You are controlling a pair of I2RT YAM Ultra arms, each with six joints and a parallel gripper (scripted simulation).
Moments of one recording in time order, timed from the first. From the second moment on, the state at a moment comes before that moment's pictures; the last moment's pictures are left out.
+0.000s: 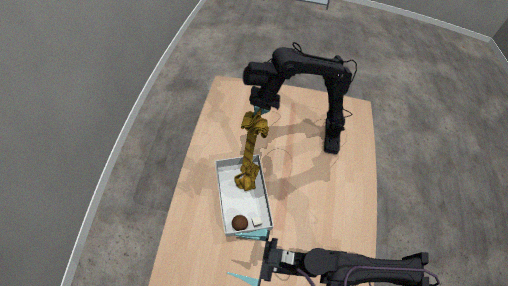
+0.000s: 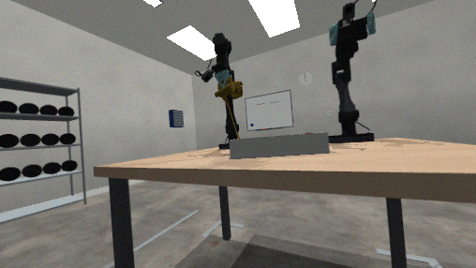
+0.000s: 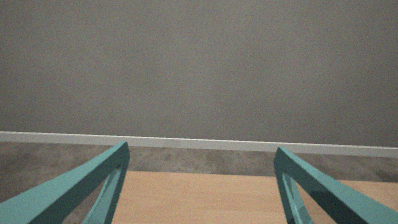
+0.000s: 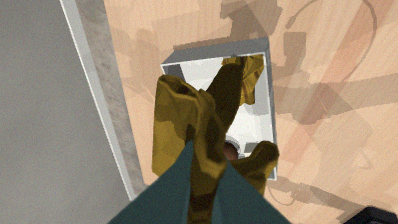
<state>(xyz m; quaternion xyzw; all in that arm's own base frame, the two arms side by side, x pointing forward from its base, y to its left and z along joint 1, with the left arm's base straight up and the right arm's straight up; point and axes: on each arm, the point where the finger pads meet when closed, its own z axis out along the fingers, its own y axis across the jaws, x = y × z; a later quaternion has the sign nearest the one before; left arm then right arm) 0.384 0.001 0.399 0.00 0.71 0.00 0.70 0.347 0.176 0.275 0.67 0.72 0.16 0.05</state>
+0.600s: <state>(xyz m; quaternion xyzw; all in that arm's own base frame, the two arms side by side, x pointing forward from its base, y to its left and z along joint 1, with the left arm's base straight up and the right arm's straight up) 0.384 0.001 0.399 0.00 0.71 0.00 0.70 0.307 0.072 0.278 0.68 0.72 0.13 0.08</state>
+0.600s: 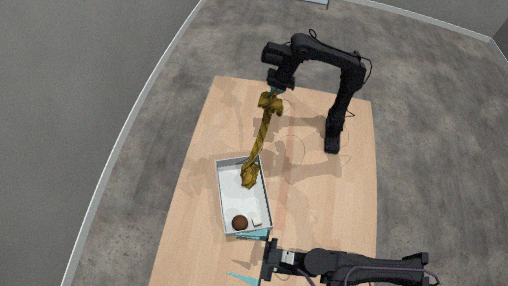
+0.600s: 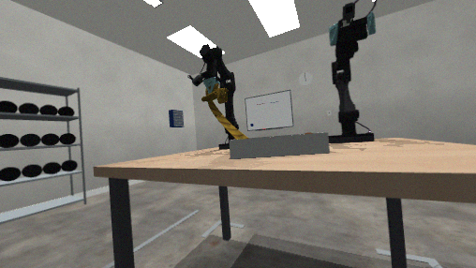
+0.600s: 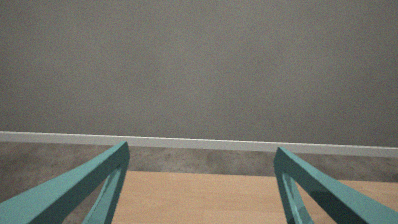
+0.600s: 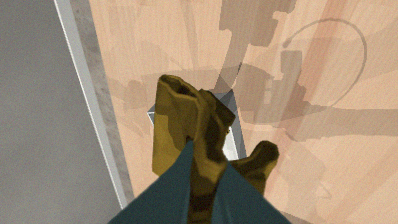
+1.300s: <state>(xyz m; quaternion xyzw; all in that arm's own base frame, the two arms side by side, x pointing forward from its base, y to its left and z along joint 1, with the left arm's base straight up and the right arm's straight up) 0.384 0.001 0.399 0.00 0.71 0.00 0.70 0.267 -0.036 0.281 0.68 0.71 0.10 0.13</state>
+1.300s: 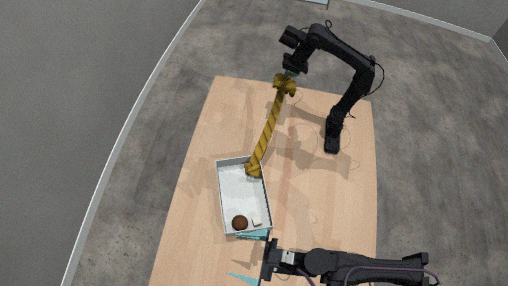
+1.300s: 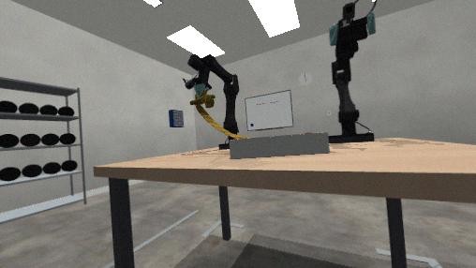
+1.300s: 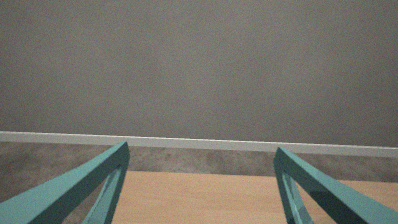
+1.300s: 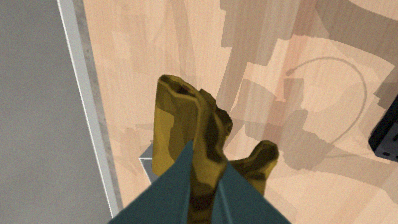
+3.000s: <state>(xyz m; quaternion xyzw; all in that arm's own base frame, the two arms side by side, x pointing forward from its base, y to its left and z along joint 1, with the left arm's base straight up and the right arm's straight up) 0.384 0.001 0.399 0.00 0.71 0.00 0.70 0.231 -0.074 0.155 0.67 0.74 -0.01 -0.03</state>
